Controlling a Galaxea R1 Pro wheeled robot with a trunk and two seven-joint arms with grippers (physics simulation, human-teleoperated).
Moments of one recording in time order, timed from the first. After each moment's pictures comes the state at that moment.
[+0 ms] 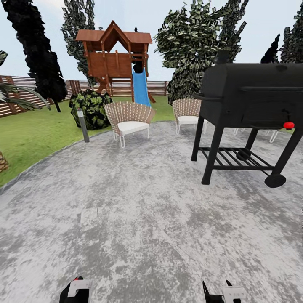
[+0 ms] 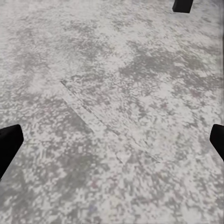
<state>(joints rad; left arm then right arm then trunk) -0.30 0.09 0.02 -0.31 0.02 -0.46 0.02 -0.06 -0.05 0.00 -0.71 0.00 -0.47 0.00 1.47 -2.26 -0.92</state>
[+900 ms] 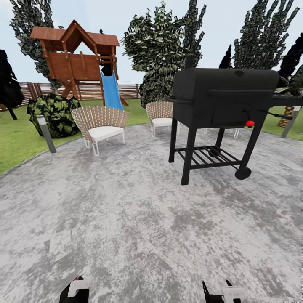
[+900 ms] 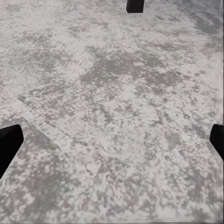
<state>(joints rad) -0.30 0.09 0.02 -0.31 0.02 -0.45 0.02 -0.06 -0.05 0.00 -0.71 0.00 -0.47 0.00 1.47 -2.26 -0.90</state>
